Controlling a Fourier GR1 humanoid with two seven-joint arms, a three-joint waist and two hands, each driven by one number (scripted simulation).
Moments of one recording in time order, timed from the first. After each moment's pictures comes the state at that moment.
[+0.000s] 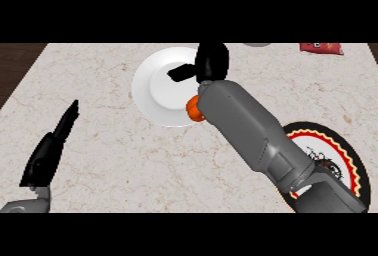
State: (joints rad) left arm -0.04 0.25 0.09 -1.49 -0.25 -0.05 -0.10; right arm -1.20 0.00 0.46 -0.53 0.27 -0.78 0.57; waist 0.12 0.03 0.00
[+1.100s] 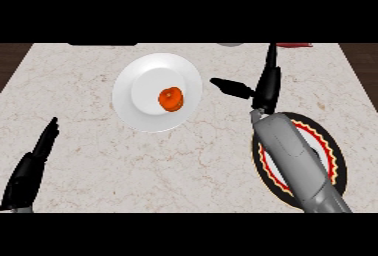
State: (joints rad) left arm 0.08 0.26 0.16 -1.49 -0.23 -0.04 -0.15; right arm -0.72 -0.11 0.20 -0.93 0.01 -0.84 -0.05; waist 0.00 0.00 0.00
